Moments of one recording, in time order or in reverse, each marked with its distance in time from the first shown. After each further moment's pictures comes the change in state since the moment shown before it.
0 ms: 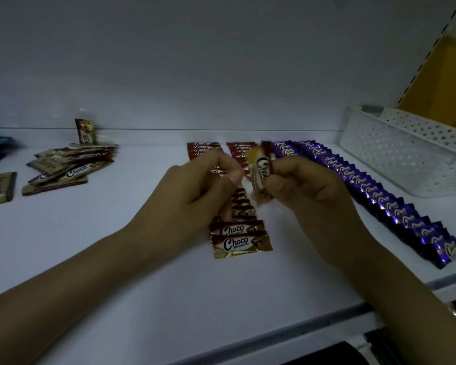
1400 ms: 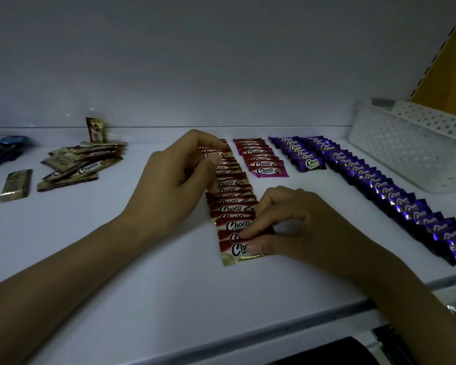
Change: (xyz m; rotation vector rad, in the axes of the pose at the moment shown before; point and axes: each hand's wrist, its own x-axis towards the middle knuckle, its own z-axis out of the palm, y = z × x) left_hand 0.005 -0.016 -0.014 0.175 0.187 0.051; right_hand -0.013 0.004 -0.001 -0.582 -0.337 0.161
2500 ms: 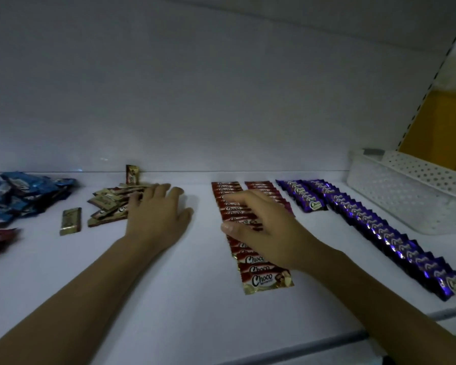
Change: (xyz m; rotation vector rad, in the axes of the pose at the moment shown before) left_hand 0.013 -0.059 -0.037 0.966 -0.140 -0.334; right_hand 0.049 -0.023 0.018 -0.126 0.162 0.041
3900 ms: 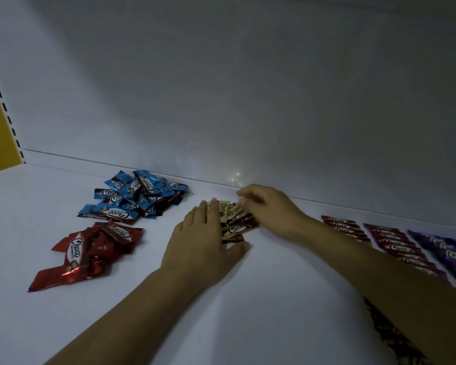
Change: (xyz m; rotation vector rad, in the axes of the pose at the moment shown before) left_hand -0.023 -0.102 -0.012 -0.215 0.027 -0.203; right_hand 0.190 -0.046 0.113 0.102 -0.200 -0.007
